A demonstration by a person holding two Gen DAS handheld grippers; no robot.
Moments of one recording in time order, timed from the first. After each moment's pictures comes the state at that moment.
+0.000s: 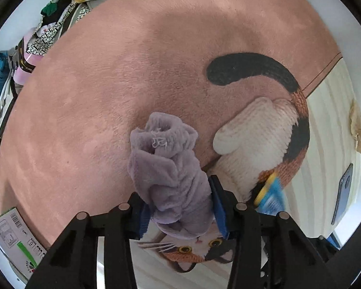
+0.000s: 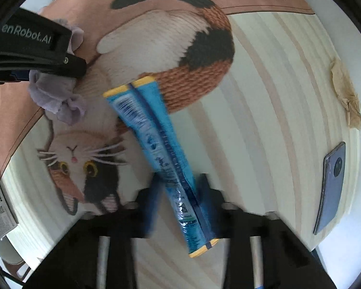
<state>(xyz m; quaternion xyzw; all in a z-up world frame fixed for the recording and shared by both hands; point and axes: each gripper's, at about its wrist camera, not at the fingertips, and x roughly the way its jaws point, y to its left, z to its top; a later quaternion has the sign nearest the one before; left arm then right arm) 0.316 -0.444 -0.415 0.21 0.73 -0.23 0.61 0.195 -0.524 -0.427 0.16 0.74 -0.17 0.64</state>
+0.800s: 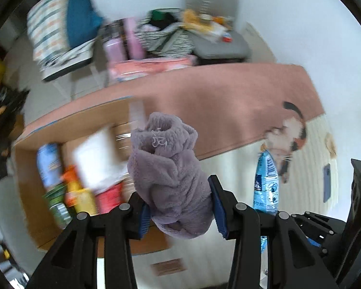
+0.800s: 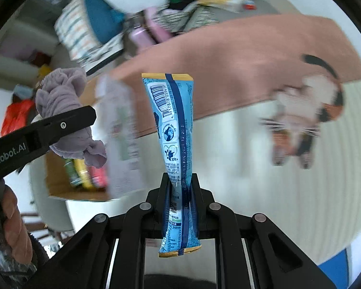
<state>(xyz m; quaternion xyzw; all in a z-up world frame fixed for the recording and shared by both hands) 0.312 -0.046 -0.220 0.05 0.66 -0.15 0.74 0.215 -0.227 -0.274 0.19 0.66 0.03 0.72</state>
